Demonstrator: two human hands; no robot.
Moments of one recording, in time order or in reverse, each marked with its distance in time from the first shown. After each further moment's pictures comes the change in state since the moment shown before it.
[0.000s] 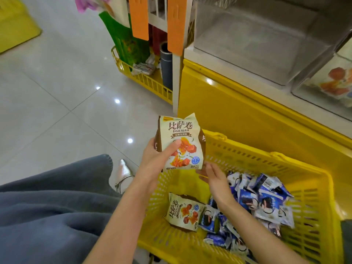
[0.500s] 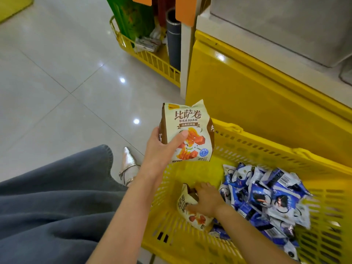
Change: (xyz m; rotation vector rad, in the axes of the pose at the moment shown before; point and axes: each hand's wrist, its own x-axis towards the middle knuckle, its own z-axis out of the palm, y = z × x) left_hand 0.021 -0.005 -0.001 0.034 0.076 -0.029; right_hand 0.029 0.109 0.014 -1.233 -0.574 0.021
